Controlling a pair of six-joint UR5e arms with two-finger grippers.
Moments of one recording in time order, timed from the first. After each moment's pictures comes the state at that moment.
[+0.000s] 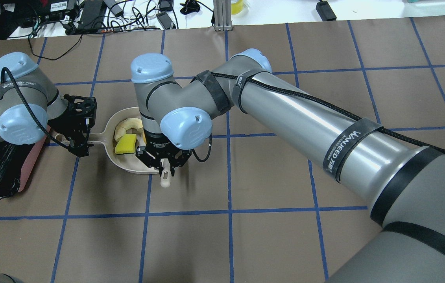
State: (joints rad) left arm -1.23 -1.87 -1.92 -1.09 1.56 1.75; right arm 2.19 -1.00 1.39 -1.77 -1.27 0.55
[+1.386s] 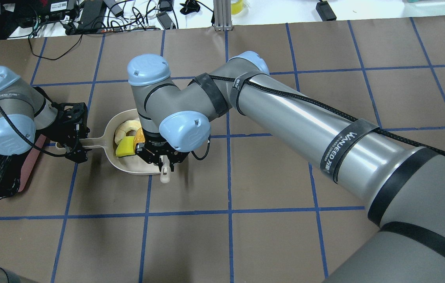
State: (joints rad) left arm -1.13 -1.87 -1.99 -1.04 1.41 1.82; right arm 2.11 -1.02 1.39 -1.78 -1.42 0.54
